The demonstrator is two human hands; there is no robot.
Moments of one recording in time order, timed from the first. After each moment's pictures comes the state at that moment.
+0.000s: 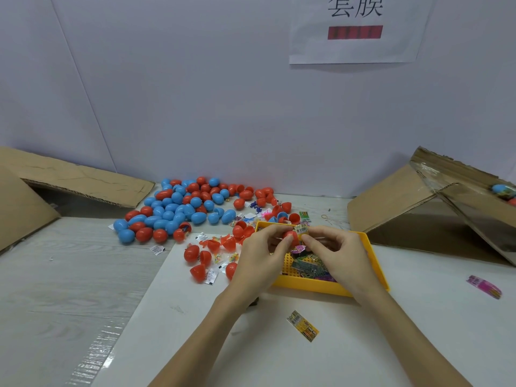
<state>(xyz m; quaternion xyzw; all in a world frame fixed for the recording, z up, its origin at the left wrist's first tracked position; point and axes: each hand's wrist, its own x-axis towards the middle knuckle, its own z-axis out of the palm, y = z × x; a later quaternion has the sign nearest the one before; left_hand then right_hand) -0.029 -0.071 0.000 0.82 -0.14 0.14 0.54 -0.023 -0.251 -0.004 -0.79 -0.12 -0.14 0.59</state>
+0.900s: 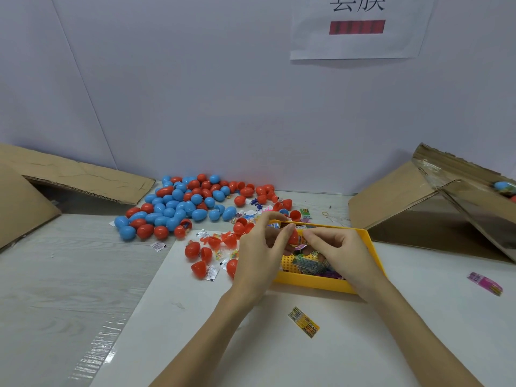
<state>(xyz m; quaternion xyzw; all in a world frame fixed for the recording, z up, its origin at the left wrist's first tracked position) -0.034 -0.074 -0.003 0.77 -0.13 0.19 0.60 -0.030 -0.252 0.005 -0.76 -0.12 -0.05 0.64</state>
